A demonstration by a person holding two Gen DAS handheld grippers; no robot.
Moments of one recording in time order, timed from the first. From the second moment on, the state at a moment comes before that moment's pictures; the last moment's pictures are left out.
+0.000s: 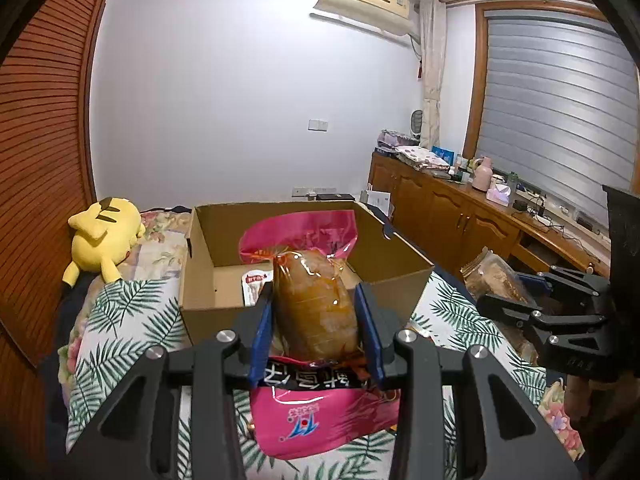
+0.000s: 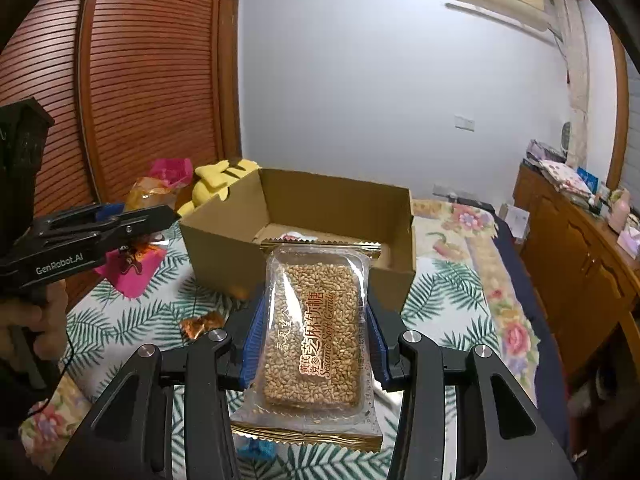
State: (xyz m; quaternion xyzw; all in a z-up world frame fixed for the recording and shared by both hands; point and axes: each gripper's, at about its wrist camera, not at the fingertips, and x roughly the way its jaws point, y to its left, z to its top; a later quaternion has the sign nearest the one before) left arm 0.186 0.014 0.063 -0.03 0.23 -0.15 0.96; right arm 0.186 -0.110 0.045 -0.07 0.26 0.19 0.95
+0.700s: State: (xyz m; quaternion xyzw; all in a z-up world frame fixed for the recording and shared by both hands) left arm 0.295 0.023 0.051 0.01 0.24 -0.15 0.96; right arm 0.285 -0.069 0.043 -0.10 0.23 0.21 0.94
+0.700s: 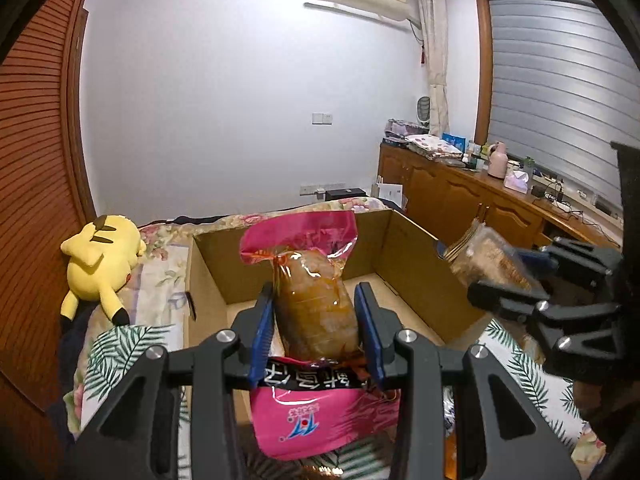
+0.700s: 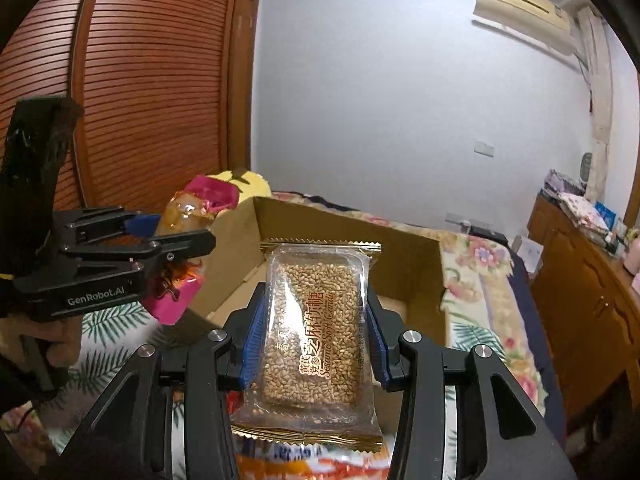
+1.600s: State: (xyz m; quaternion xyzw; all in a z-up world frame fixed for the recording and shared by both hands) left arm 0.359 0.017 0.009 0.02 0.28 -0.13 0.95; right arm 0.367 -0.060 -0.003 -0.07 0.27 0.23 0.93
